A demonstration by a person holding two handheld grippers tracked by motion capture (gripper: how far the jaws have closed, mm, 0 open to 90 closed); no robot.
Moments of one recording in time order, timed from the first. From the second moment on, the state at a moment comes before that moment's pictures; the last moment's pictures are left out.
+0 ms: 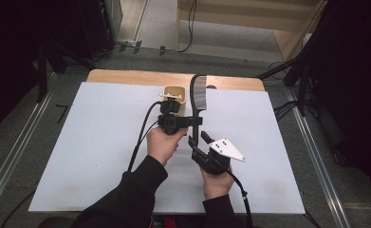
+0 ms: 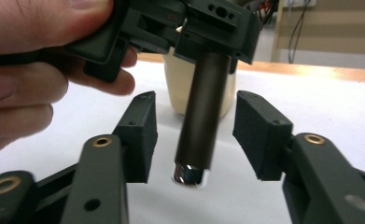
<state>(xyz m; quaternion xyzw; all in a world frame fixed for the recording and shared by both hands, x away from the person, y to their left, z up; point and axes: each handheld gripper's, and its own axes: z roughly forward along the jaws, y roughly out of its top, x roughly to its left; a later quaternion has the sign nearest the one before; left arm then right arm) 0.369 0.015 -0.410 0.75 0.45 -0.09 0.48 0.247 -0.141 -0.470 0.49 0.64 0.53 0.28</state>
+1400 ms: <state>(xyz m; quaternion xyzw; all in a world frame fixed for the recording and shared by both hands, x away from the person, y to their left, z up) 0.376 0.086 -0.405 0.79 0.42 -0.01 0.45 0.267 -0.136 -0.475 0.43 0.74 0.48 0.18</state>
